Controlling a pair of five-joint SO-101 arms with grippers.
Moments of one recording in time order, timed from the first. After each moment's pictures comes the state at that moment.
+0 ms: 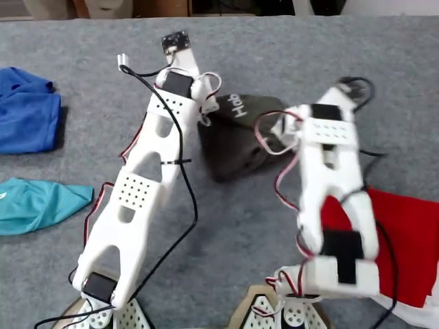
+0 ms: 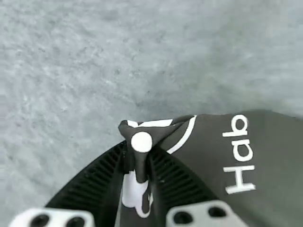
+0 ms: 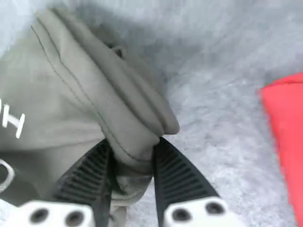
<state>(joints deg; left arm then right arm) 17.1 69.1 -90.3 90.1 26.0 2.8 -2.4 18.2 66.2 -48.7</state>
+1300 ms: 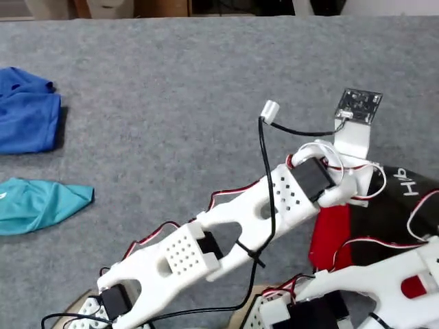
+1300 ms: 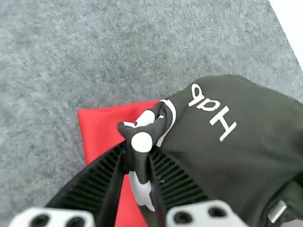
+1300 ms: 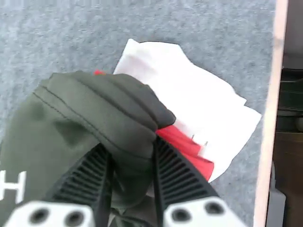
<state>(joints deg) 58.4 52.1 -79.3 77.2 28.6 69.4 -37.7 32.6 71.1 -21.8</state>
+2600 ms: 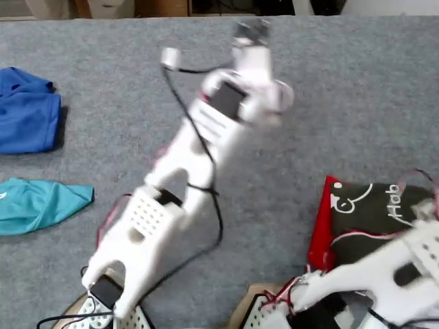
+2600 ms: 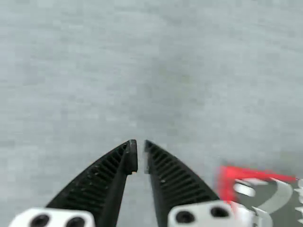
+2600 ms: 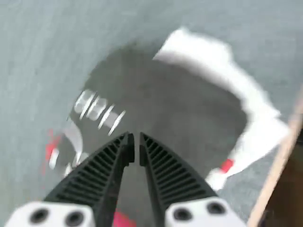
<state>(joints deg) 29.9 49.6 -83.7 95.1 19.6 54.0 -38.2 26.6 82.5 -13.6</state>
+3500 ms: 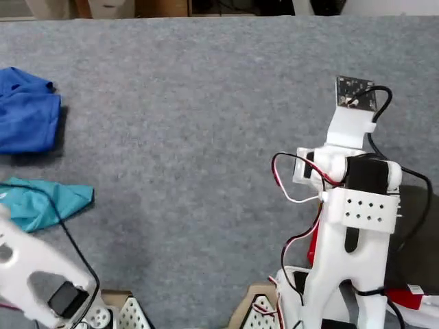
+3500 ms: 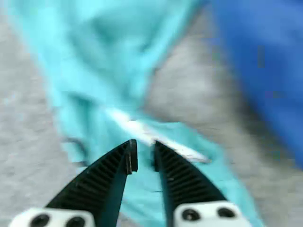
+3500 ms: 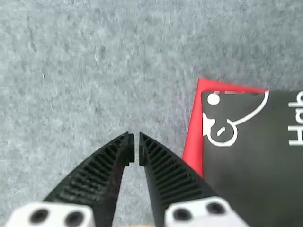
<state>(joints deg) -59.7 49.6 -61.5 100.3 -11.1 6.3 -38.2 27.8 85.8 -9.9</state>
